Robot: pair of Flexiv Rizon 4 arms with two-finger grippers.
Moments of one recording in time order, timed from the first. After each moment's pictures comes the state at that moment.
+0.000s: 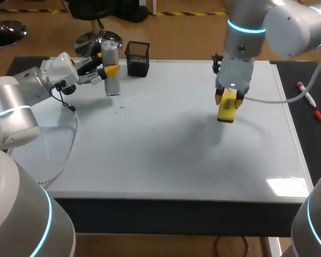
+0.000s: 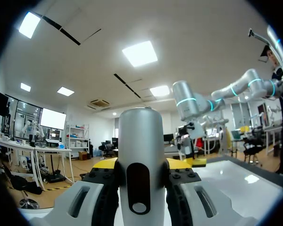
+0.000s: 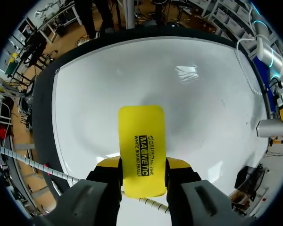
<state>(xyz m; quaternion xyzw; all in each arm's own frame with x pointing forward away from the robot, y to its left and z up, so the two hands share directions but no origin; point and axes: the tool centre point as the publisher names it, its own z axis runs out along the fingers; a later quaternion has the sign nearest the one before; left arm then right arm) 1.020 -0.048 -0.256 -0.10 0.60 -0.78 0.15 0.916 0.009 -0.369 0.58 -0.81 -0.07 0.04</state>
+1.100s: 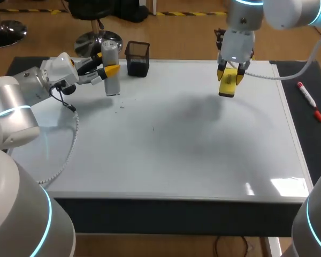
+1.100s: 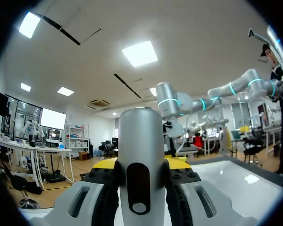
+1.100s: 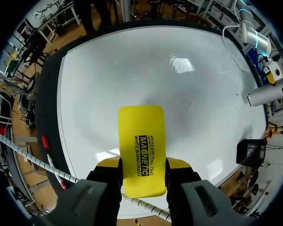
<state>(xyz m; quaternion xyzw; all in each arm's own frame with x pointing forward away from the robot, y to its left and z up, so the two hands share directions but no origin) 1.020 -0.048 -0.256 -0.10 0.60 -0.78 0.15 1.006 -0.004 -0.354 0.58 -0.81 -0.07 0.04</state>
